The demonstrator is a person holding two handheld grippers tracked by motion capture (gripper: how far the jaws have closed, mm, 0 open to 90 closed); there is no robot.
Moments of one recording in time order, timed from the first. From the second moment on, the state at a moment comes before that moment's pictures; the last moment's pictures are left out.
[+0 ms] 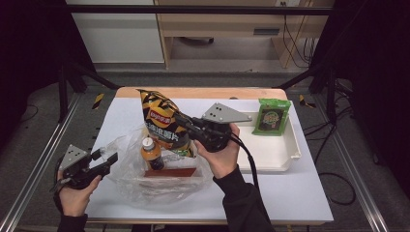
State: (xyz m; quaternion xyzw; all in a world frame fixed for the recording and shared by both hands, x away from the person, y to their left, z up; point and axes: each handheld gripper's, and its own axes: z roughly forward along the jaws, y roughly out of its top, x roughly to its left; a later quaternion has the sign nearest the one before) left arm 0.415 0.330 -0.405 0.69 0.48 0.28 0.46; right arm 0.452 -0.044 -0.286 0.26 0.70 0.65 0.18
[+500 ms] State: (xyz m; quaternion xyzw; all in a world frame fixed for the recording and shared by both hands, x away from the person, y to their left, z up) left arm 0.414 0.330 -0.404 0.69 0.48 0.29 0.46; right arm 0.445 -0.045 -0.262 0.24 0.68 0.66 0.18
